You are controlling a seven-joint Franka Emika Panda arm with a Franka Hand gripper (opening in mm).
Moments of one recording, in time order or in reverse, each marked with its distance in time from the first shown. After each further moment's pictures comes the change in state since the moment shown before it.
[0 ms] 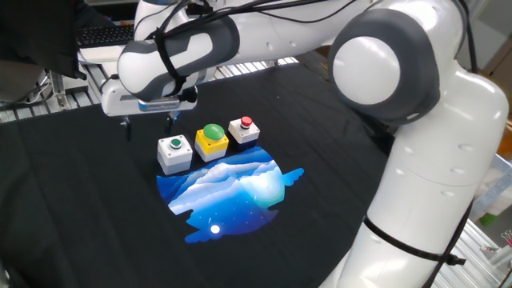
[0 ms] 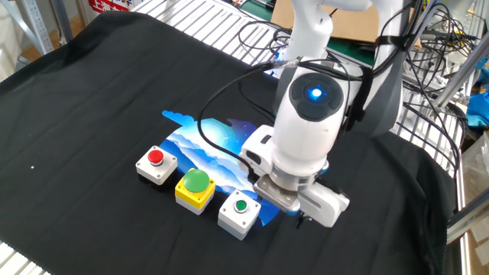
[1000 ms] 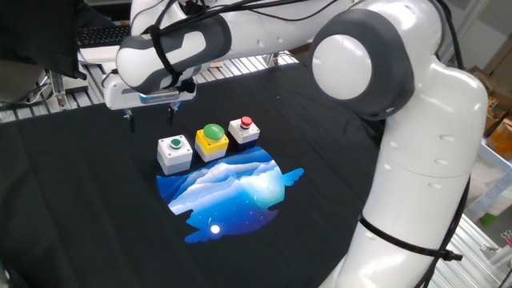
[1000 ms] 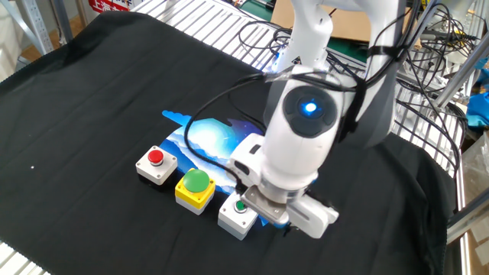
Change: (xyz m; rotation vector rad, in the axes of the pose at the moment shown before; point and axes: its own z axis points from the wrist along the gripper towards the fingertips) arm -0.034 -0.014 0.004 0.055 -0.009 -0.021
